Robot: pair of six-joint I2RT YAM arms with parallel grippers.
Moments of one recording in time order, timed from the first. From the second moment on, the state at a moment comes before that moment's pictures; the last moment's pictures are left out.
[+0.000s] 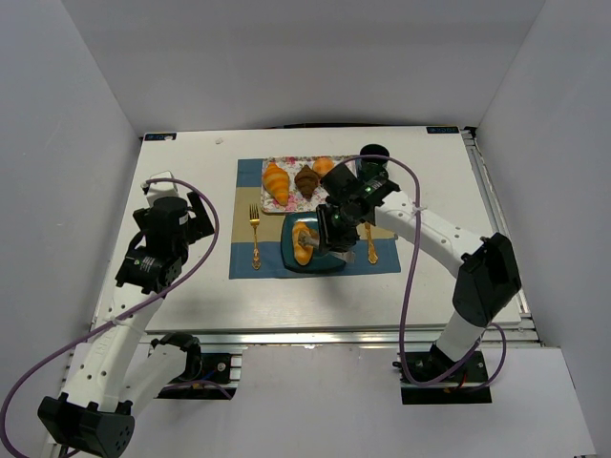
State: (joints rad) left arm -0.27 0.84 0.92 -0.61 -0.49 -0.36; right arm 0.76 1.68 1.47 -0.95 -0.16 0.52
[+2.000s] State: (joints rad) left arm -0.27 0.87 0.92 -0.61 -0.49 -0.34; right arm 0.76 2.24 2.09 -0.86 0.06 0.31
